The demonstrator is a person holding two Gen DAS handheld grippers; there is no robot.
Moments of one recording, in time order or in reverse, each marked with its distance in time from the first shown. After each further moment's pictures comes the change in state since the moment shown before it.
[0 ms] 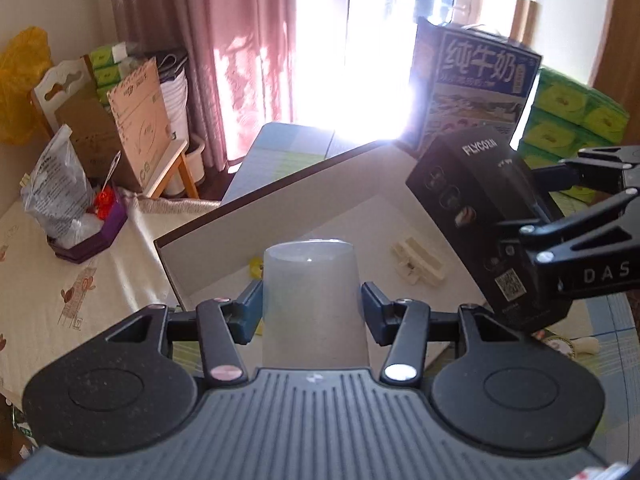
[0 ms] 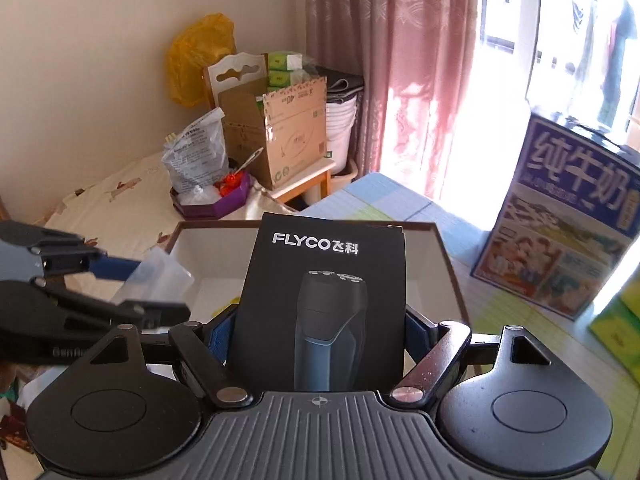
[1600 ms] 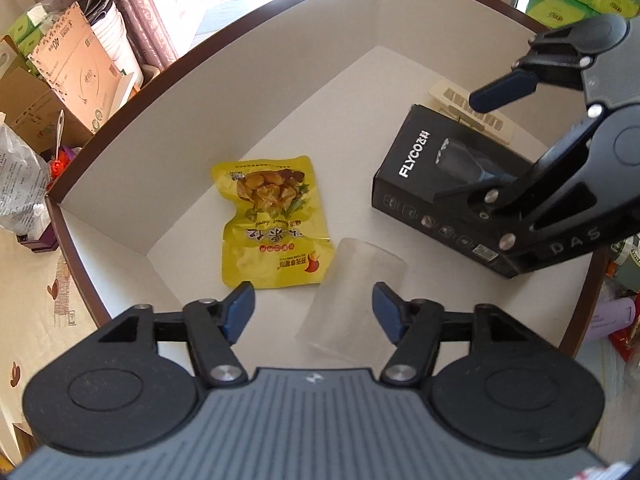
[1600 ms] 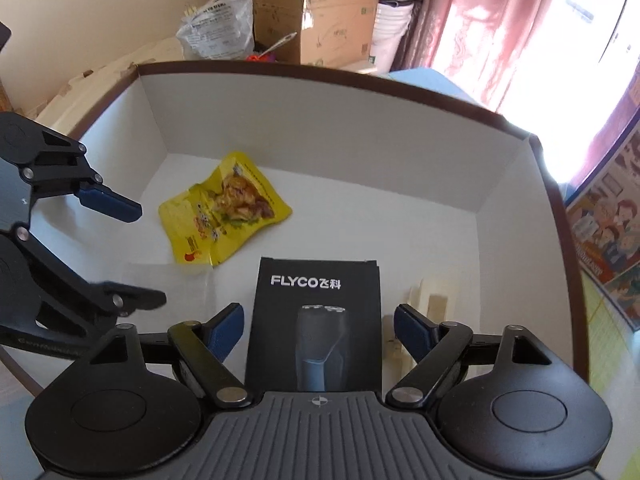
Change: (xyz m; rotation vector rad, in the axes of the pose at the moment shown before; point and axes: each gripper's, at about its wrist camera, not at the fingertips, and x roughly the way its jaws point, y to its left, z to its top) left arm 0.137 0.000 -0.031 0.254 0.324 -0.020; right arm 0.146 -0.018 -0.042 -0.185 0.292 0.044
